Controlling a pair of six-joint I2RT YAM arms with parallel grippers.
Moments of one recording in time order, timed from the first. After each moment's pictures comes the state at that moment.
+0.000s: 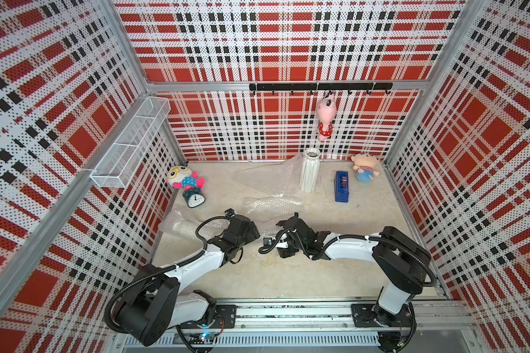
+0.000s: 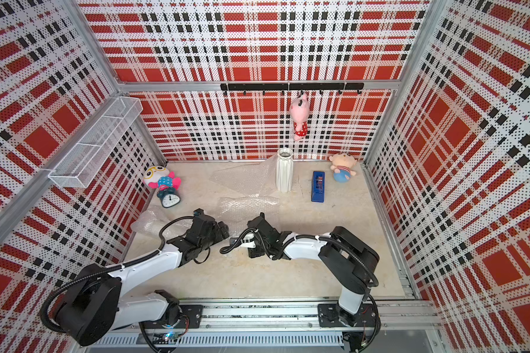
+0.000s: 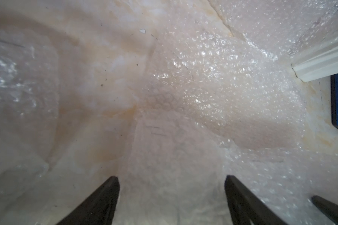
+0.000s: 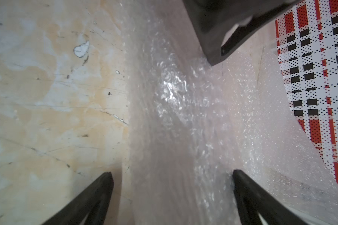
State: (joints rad) left arm -0.47 1.27 0.52 -0.08 -0.20 -0.80; right arm 0.93 1.75 0.91 0.11 0.06 -0.88
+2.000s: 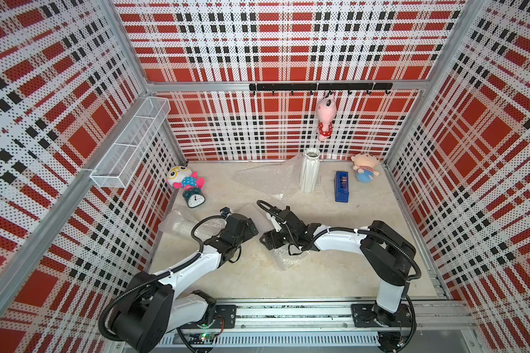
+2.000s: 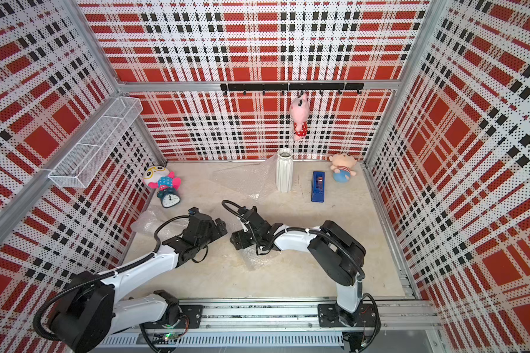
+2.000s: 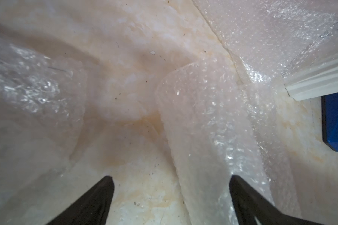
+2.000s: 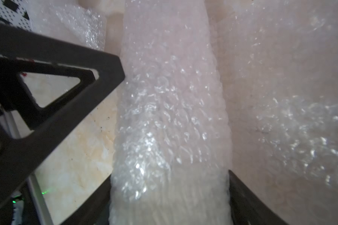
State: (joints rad) left arm -0.47 1.21 0.53 -0.10 -0.24 -0.84; right arm 0.92 1.86 1.06 0.05 -0.15 0.53
